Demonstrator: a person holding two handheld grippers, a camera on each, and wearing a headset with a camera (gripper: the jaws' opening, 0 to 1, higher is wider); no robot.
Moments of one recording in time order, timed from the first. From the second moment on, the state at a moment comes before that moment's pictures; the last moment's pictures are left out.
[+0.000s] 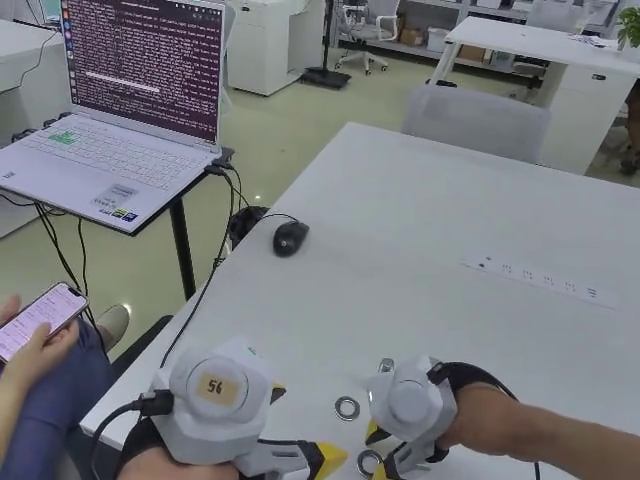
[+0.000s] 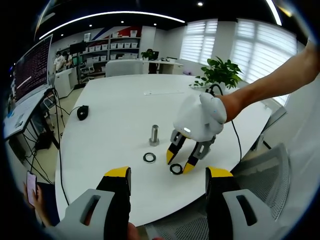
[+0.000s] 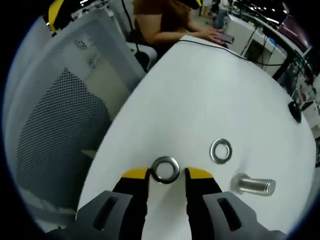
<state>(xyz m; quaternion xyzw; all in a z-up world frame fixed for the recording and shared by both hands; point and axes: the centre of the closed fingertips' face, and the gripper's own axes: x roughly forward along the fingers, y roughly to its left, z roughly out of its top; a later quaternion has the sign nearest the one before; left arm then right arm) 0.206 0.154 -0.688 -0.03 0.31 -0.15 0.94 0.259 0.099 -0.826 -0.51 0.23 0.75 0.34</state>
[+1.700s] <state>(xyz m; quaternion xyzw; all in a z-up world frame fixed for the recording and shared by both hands) 0.204 0.155 -0.693 -0.03 0.32 -0.15 0.93 0.265 0.092 -0.827 -0.50 0.23 0.76 0.35</state>
